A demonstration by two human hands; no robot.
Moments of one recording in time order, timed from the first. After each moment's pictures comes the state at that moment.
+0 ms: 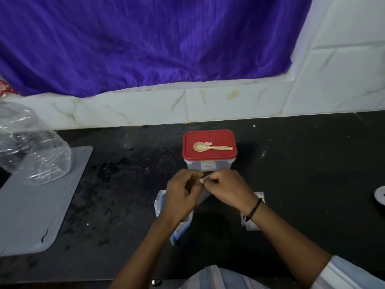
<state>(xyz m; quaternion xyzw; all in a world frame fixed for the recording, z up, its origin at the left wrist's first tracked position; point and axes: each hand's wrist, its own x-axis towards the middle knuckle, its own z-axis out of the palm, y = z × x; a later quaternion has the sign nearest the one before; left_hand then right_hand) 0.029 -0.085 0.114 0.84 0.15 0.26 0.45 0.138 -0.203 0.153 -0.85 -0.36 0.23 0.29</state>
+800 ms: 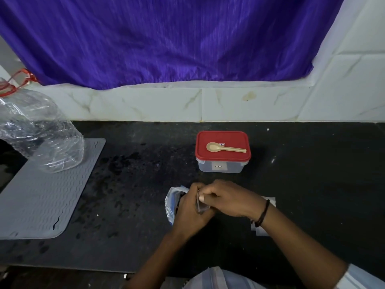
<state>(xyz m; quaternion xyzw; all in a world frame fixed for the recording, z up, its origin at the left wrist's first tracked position) 0.003 -0.095 0.068 0.80 0.20 0.21 0.52 0.123 -0.184 0.158 -0.75 -0.52 0.36 0.20</state>
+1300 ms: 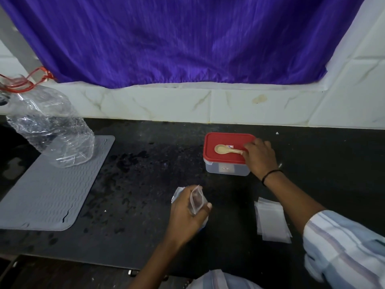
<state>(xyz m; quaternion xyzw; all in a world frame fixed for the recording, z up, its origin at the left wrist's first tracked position) -0.025 -0.086 0.082 0.79 0.27 0.25 0.49 0.254 -0.162 0.100 -0.92 -0.36 -0.03 0.12</state>
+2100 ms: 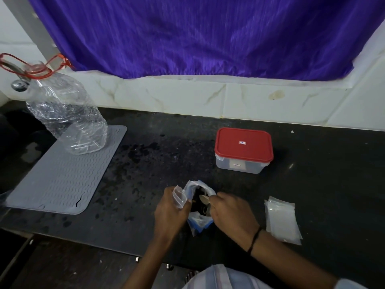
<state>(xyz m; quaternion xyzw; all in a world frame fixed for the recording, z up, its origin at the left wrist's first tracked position) -0.061 -0.059 0.058 0.76 0.46 0.20 0.40 0.072 -0.178 0.096 -0.82 -0.56 0.08 0.11</state>
